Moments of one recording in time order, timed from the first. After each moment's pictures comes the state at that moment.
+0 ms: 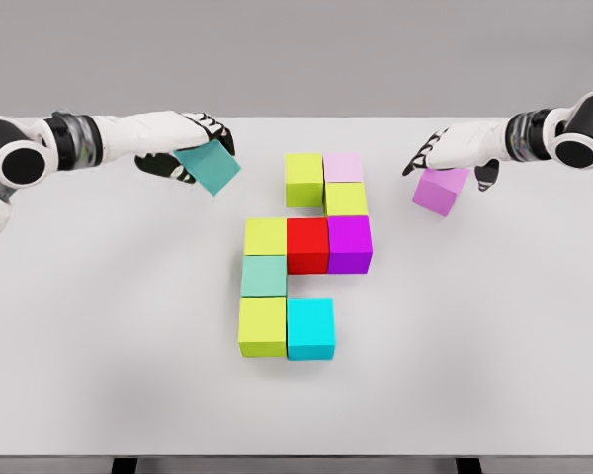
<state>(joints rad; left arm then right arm) -0.90 0.63 -0.80 -1.28 -0.31 -0.33 -0.61 -1.08 -0.60 1.01 -0.97 0.66 -0.61 0.61</state>
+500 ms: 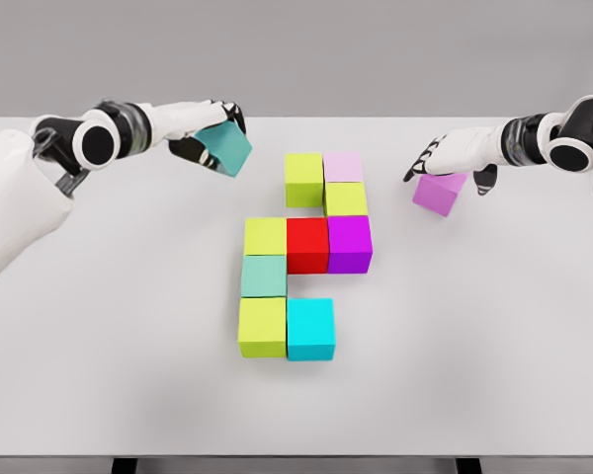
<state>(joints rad) -0.95 0.50 -0.87 -1.30 -0.31 0.19 -0.61 -1.08 -0.58 1.02 -0.95 0.68 -0.61 0.61</state>
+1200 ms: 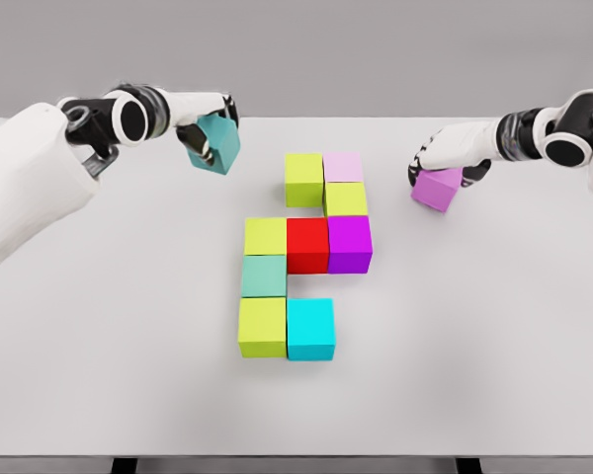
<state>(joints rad) -1.08 0.46 -1.04 -1.30 -0.25 0.50 -0.61 -1.10 -0.57 1.02 -0.95 0.67 -0.61 0.61</state>
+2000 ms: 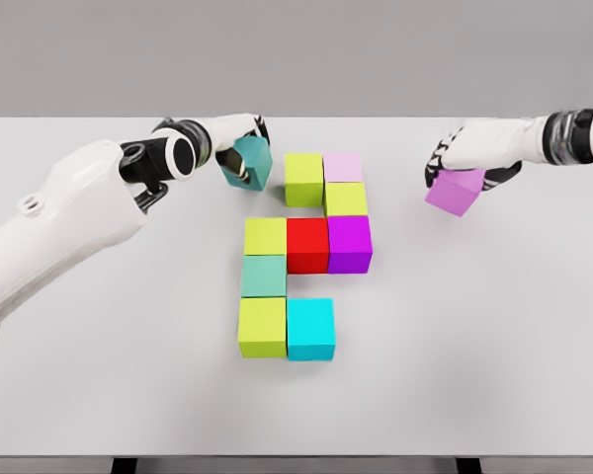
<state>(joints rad) -1.03 0.37 -1.09 -1.29 -0.14 0.61 -0.39 -1.05 -0.77 1.00 -1.21 0.50 -0.61 0.61</state>
